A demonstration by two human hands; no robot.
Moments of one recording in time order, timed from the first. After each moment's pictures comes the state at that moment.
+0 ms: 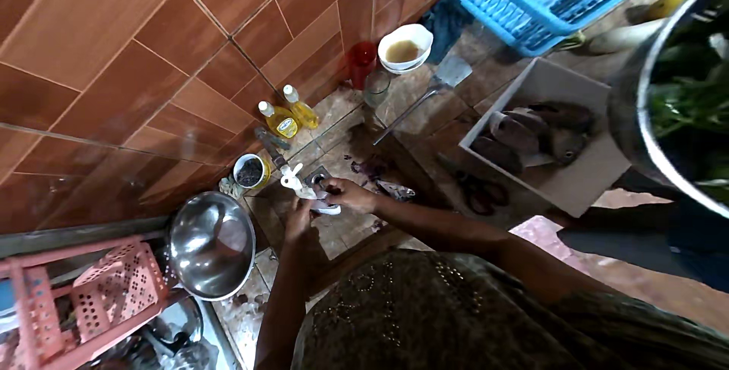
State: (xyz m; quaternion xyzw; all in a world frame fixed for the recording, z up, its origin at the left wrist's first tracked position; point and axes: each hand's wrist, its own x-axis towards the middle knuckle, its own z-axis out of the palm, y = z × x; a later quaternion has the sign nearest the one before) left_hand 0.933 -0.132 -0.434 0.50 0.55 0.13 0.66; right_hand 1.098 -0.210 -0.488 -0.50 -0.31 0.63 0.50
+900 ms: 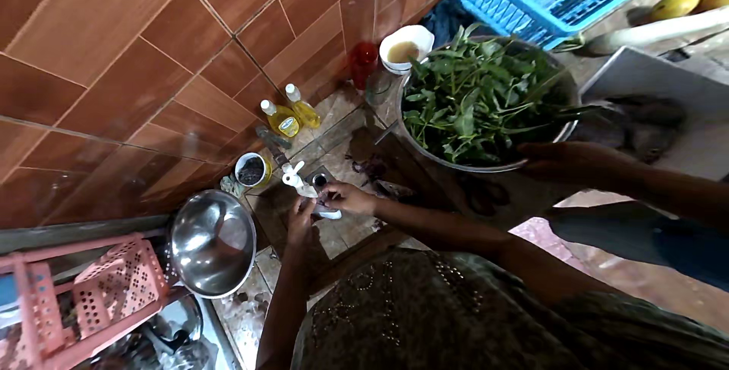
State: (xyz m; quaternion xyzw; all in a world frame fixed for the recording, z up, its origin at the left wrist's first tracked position) left_hand 0.915 -0.138 -0.467 0.49 0.51 0.19 0.68; right_hand 1.095 -0.215 -0.494 -0.54 -0.45 0.55 0.44
